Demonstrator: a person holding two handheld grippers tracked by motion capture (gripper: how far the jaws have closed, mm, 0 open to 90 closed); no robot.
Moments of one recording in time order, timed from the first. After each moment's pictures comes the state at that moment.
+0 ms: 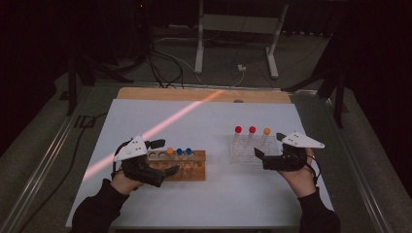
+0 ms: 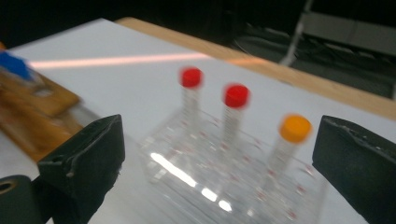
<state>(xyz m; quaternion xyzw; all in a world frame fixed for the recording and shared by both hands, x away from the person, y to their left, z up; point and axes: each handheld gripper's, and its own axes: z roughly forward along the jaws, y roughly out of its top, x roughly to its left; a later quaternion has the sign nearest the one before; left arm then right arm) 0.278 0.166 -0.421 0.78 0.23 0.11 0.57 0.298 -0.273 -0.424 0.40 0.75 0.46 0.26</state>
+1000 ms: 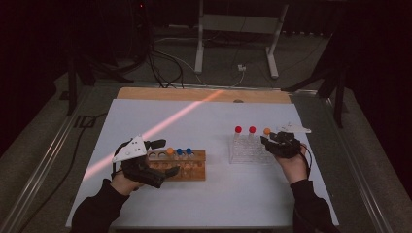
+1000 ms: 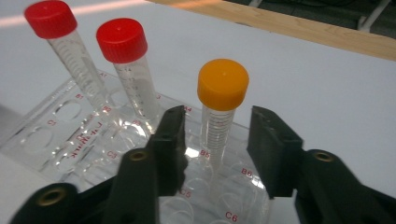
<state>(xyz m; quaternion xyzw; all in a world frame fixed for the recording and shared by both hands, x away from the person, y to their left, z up) 0.275 0.164 -0.418 0.77 0.23 0.12 0.58 0.354 -0.283 -0.458 0.49 0.75 0.37 0.25</state>
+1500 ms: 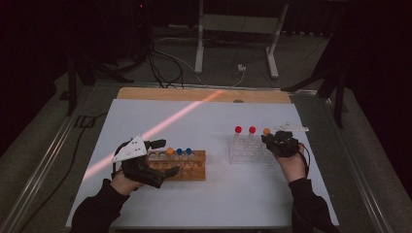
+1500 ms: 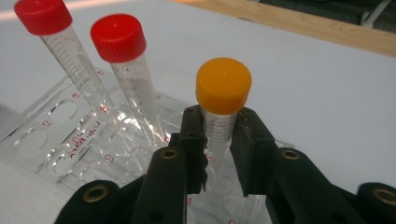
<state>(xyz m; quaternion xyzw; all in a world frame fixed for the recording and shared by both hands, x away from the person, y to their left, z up) 0.275 0.165 -0.418 0.77 0.23 0.11 0.58 0.357 -0.280 -0.459 0.49 0.76 0.36 0.25</state>
